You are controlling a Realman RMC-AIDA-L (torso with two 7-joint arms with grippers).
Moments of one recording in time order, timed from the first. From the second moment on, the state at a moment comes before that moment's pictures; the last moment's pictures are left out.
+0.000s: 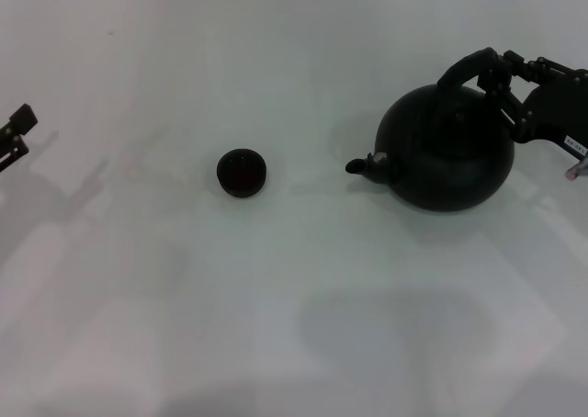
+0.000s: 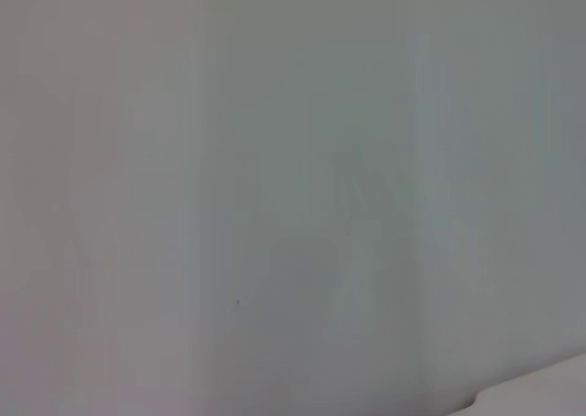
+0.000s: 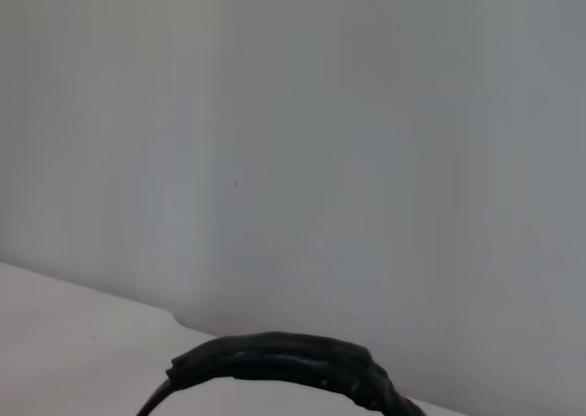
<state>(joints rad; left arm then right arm) -0.08 -2.07 0.77 0.63 1.33 1.47 -0.86 0.20 2.01 -1.52 -0.54 -0.69 -1.00 0.68</state>
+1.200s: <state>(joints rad) -0.08 -2.07 0.77 0.63 1.33 1.46 -0.86 0.14 1.98 -1.51 -0.55 -0.69 -1.11 0.73</state>
